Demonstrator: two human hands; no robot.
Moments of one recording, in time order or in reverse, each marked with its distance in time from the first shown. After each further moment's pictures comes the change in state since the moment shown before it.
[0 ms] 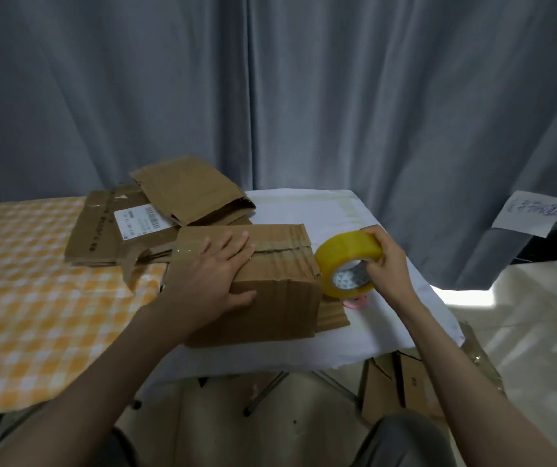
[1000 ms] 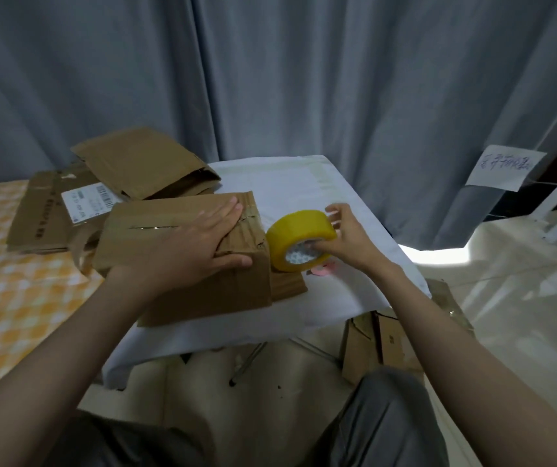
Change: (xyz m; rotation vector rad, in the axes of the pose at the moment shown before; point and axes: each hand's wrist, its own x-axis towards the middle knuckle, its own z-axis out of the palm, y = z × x) left_hand 0.043 0.019 0.011 -0.173 -0.146 0.120; right_hand 0.002 0.041 -0.003 0.098 -0.305 0.287
